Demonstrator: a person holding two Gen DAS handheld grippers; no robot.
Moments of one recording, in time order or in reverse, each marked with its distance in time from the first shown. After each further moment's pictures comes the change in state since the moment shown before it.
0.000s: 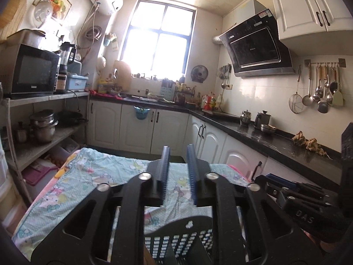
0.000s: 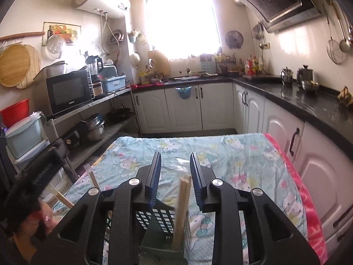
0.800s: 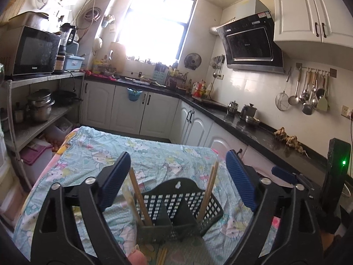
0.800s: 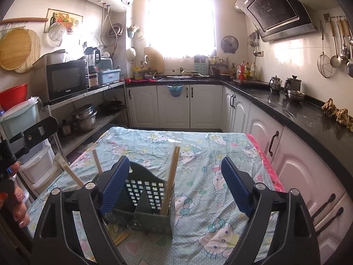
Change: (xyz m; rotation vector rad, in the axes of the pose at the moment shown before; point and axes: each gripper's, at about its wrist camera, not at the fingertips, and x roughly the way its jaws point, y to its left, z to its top) left arm -0.072 0.014 0.001 -0.068 0.118 -0.079; right arm -0.062 0.012 -0.021 -0.095 0.006 -0.076
